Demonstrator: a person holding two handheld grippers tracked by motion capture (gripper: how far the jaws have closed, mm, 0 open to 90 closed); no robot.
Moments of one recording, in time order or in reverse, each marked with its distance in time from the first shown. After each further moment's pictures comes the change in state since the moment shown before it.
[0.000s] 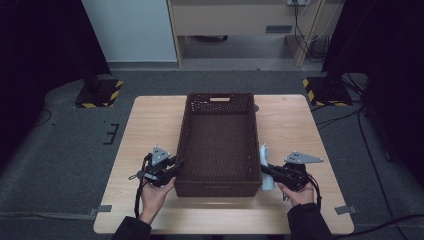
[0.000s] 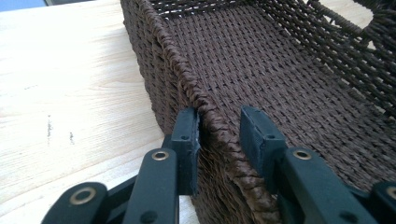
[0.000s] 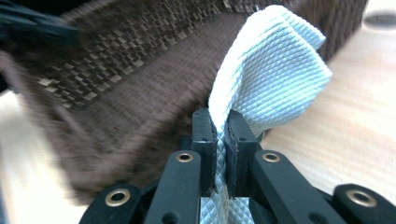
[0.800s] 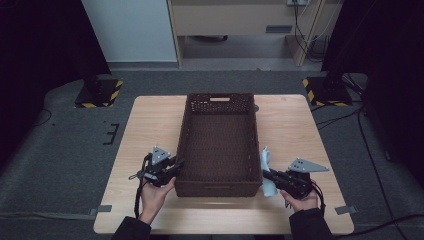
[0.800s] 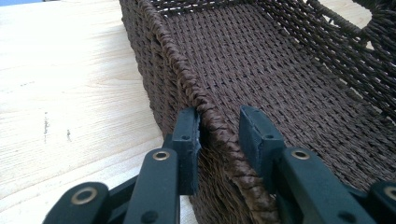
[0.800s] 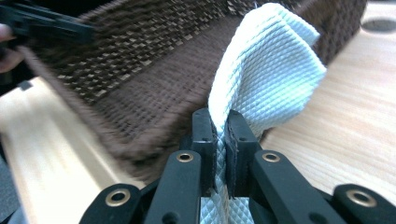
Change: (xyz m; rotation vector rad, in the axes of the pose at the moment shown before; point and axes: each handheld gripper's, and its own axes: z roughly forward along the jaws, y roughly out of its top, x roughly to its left) left arm 0.001 0.000 0.000 0.007 -0.010 -0.016; right arm 0.016 -0.009 -0.015 -0.021 -0.003 -0.024
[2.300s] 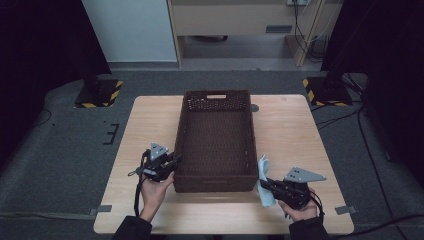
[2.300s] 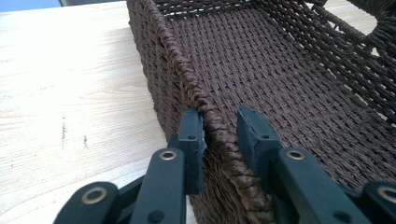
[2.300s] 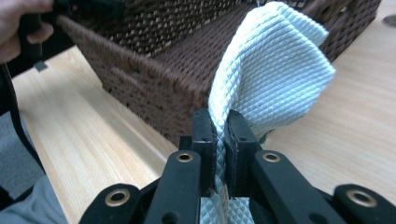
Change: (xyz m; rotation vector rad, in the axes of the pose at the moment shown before) left arm 0.009 0.006 0.006 -0.016 0.040 -0.025; right arm 0.023 -0.009 -0.005 0.055 0.007 -0.033
